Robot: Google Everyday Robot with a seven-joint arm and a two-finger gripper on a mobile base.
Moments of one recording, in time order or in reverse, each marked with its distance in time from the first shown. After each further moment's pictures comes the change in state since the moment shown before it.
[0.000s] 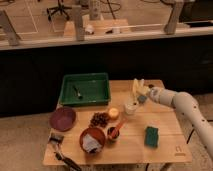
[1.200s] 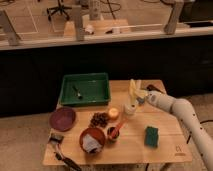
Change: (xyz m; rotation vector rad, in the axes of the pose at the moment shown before) arm -0.013 -0.011 0.002 0.095 0.080 -0.176
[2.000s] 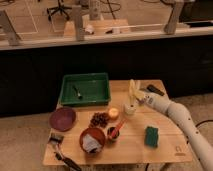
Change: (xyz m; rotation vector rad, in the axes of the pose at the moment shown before) arm -0.003 0.001 0.007 -0.035 0.069 -0.061
